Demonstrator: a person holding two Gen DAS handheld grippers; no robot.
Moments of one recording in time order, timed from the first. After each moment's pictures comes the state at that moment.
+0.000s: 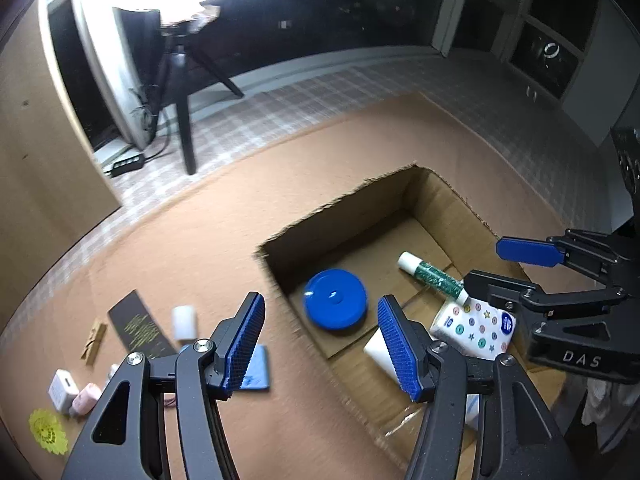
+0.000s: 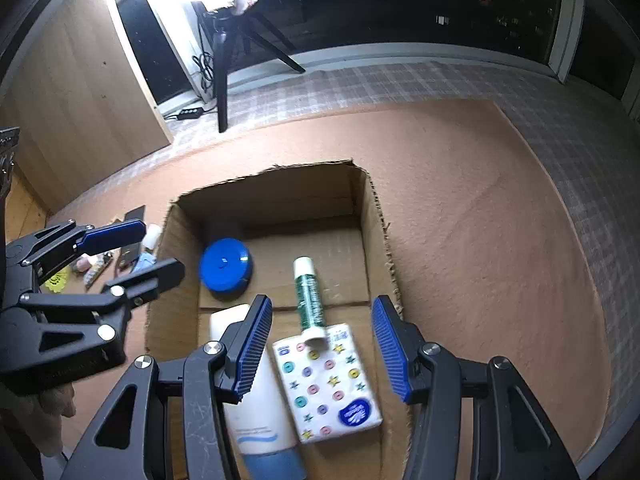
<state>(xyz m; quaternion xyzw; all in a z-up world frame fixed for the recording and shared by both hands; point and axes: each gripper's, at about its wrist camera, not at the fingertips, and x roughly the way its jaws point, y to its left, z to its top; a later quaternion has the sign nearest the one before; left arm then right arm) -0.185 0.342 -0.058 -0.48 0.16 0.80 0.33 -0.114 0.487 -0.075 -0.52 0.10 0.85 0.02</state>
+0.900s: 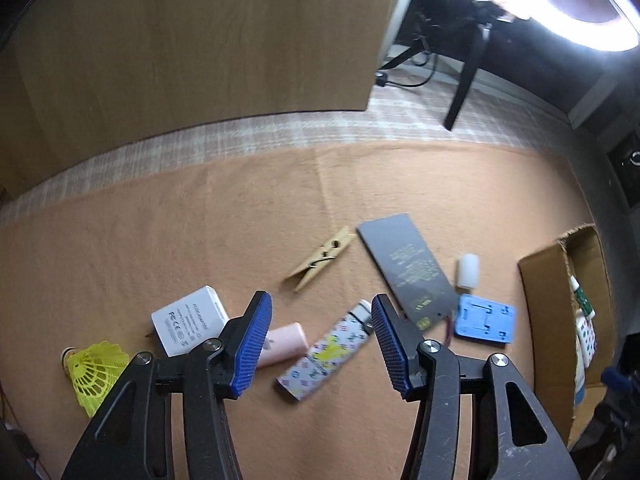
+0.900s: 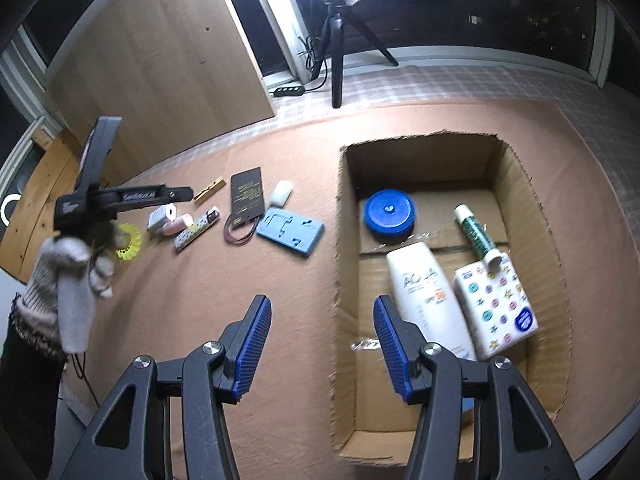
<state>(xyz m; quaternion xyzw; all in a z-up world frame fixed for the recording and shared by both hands) -0.296 0.098 -0.112 -0.57 0.03 0.80 0.17 -0.075 0.366 -0.052 -0.52 0.12 0.85 -0.05</state>
